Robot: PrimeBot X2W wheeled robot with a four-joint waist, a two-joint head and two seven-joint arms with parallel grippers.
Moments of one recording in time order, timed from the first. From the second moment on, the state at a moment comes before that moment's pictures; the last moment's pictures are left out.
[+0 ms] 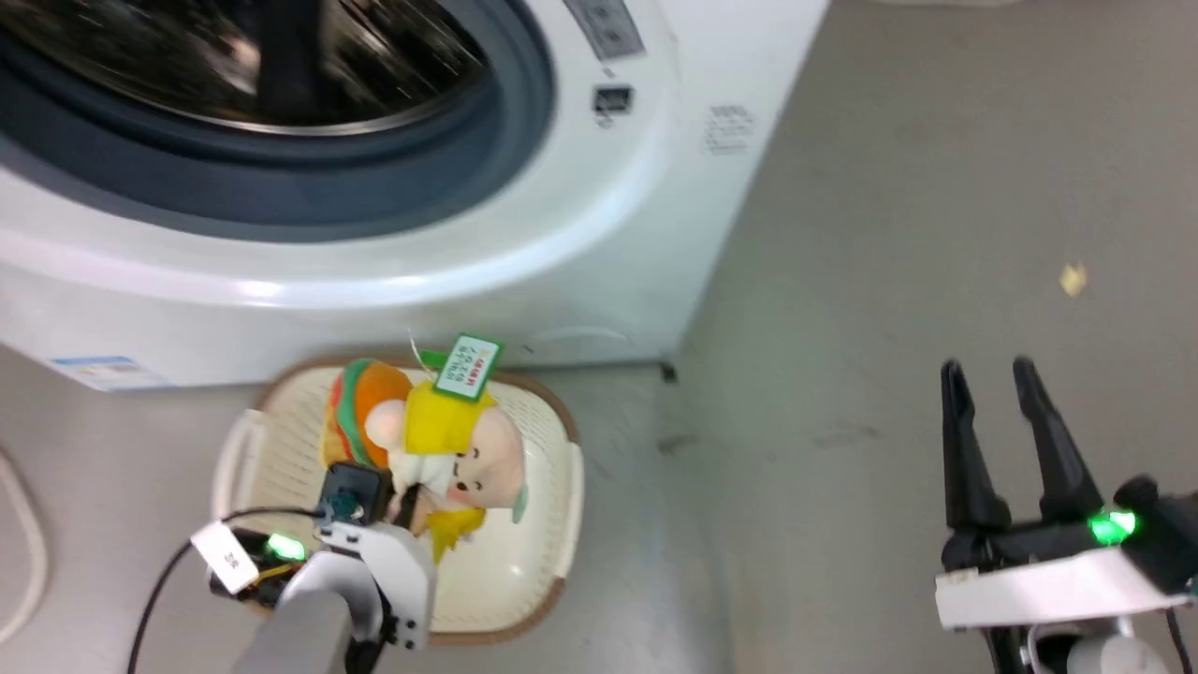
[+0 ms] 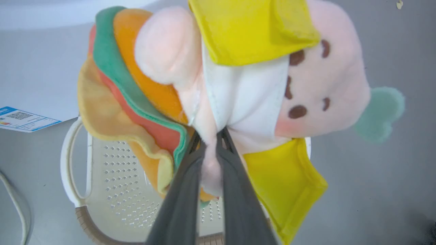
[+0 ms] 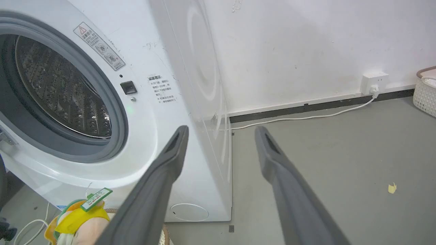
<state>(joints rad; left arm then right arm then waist) -0.56 0.20 -0.43 1.09 -0.27 -0.07 -0.25 -0.08 -0.05 0.02 -0.04 0.32 0.13 -0.26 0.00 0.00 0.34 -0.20</state>
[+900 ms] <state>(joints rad) -0.43 0.26 -0.13 0.13 -0.22 -0.02 -0.21 -0.11 -0.05 0.05 -0.08 0.32 0.13 -0.26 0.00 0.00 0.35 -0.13</state>
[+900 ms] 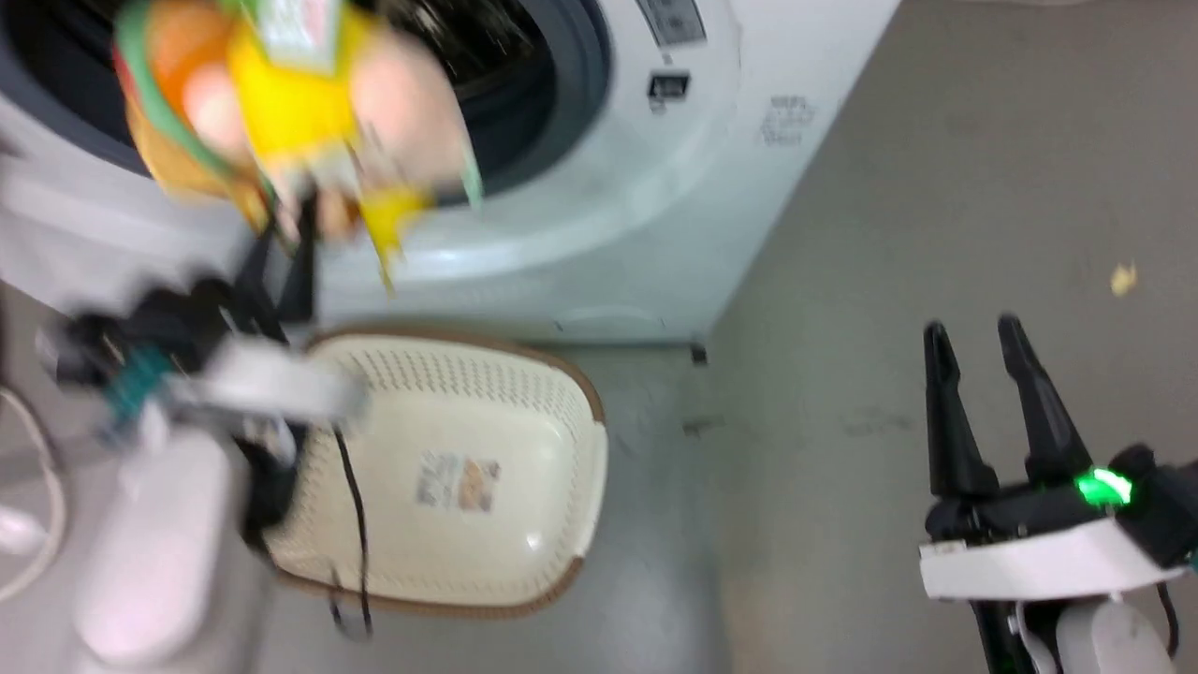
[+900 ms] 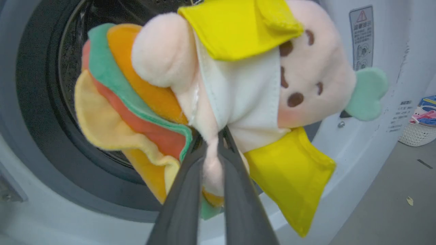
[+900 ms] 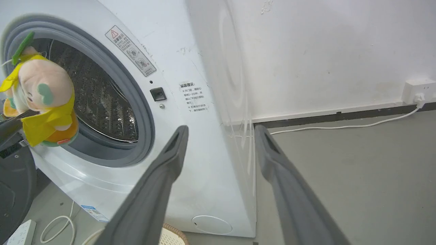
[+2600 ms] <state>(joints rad) -1.22 0.46 -0.28 0.88 -0.21 -0.09 -0.03 -0.24 -0.05 0.04 -0.08 0.38 0.13 -0.26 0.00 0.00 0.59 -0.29</state>
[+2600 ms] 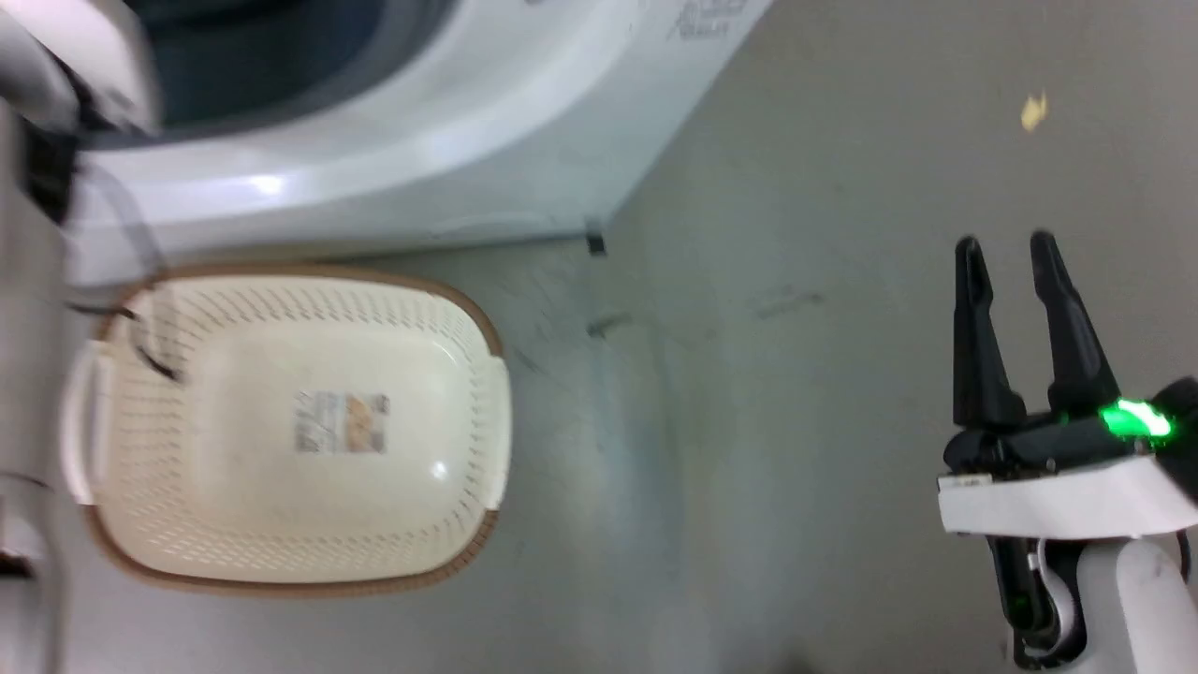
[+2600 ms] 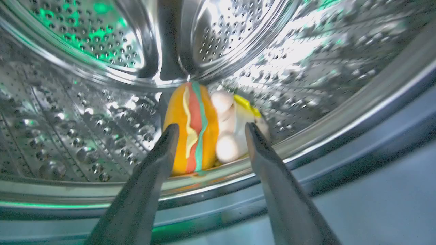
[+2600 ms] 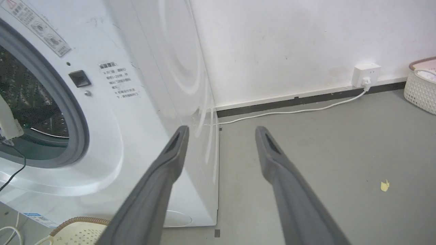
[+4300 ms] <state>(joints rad) 0.00 0.16 -0.17 0.18 -0.21 0.09 -0.26 0.10 -0.05 0.01 0.01 0.11 0.13 -0.26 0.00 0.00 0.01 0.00</state>
